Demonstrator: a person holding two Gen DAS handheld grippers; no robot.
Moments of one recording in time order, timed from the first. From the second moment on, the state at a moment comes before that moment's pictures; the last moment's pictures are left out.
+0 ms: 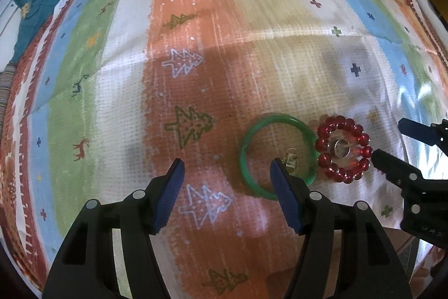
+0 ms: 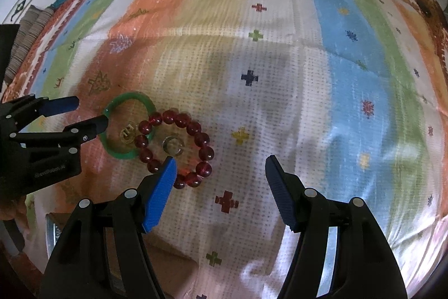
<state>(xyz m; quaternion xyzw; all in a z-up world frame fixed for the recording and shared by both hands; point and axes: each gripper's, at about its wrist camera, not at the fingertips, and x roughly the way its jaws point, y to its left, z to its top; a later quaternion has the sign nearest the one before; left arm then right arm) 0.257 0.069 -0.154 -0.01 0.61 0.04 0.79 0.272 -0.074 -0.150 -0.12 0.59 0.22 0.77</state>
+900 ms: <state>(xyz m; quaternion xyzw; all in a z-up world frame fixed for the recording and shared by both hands) 0.264 0.078 -0.175 0.00 0.62 0.04 0.78 0.277 -0.071 -0.162 -0.14 0.59 0.23 0.76</state>
